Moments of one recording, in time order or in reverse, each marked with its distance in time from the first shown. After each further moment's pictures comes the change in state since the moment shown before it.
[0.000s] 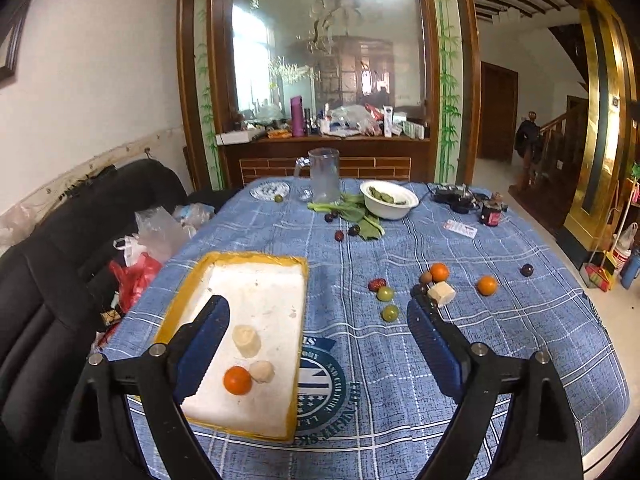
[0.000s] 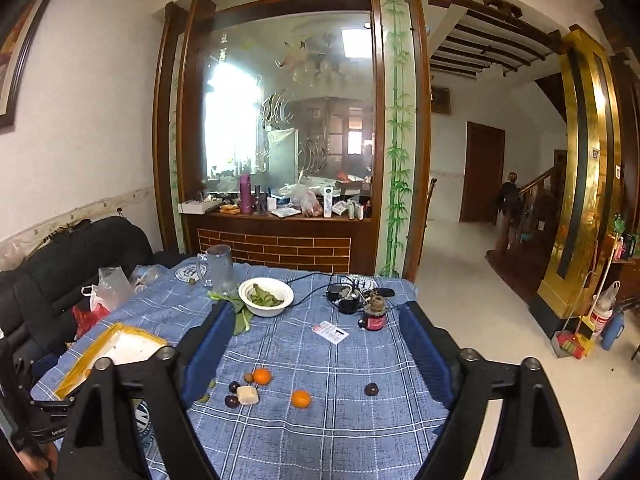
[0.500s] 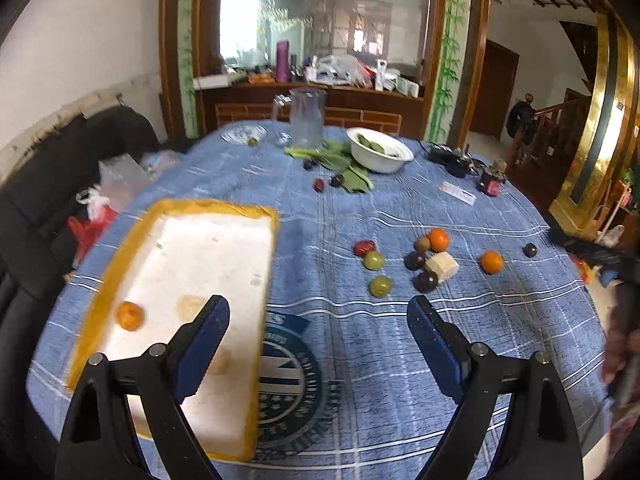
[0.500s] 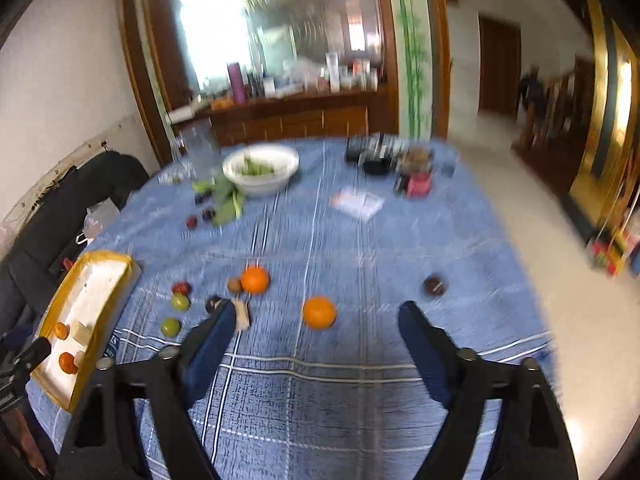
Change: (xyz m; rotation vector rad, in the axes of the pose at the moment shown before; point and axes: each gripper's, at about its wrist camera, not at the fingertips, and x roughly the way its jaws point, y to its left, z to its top) left arm 0.087 0.001 -0.012 -0.066 0.177 -0.104; right arm 0.198 -0.018 -0.133 0.179 0.443 0.117
